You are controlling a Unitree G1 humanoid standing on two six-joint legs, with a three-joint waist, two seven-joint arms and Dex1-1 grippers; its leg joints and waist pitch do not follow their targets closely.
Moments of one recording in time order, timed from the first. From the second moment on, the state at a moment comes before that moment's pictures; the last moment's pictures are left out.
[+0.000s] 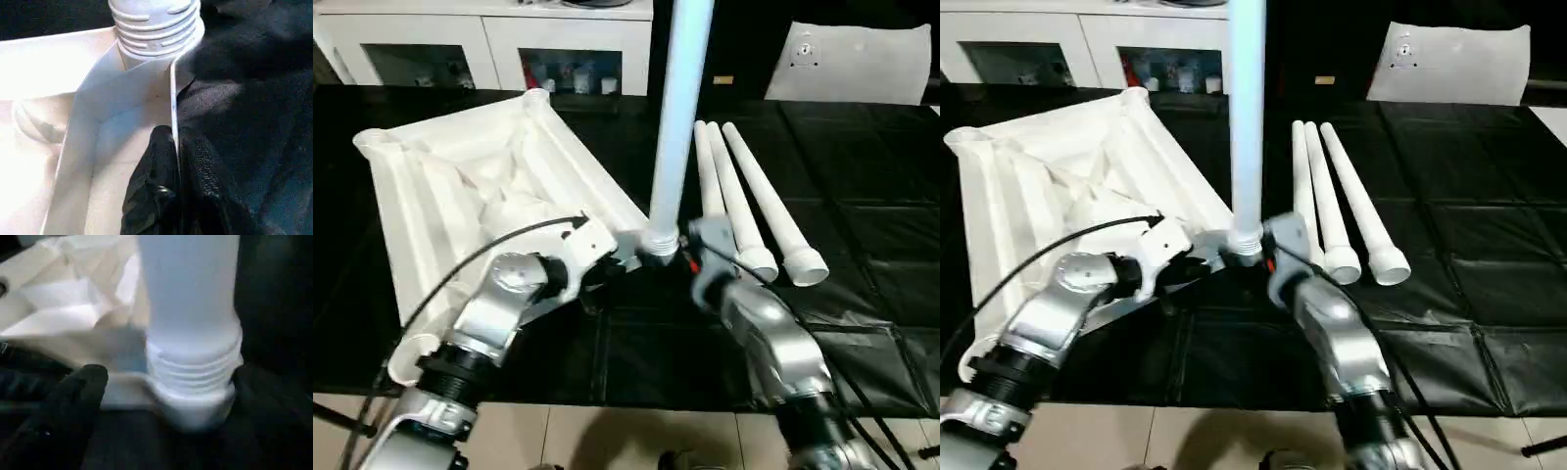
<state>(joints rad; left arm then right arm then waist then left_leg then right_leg) -0.50 0.31 -0.24 0.32 0.11 0.30 -0.84 -0.30 -0.06 0.10 0.20 0.13 0.34 0.48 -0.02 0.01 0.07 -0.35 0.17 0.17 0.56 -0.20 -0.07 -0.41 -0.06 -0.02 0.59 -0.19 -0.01</state>
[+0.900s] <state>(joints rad) -0.55 0.54 -0.33 0.52 -0.01 -0.10 -1.42 -0.36 -0.47 0.23 0.14 0.20 0.23 1.13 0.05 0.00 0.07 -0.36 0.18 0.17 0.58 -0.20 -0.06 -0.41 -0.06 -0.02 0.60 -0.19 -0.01</state>
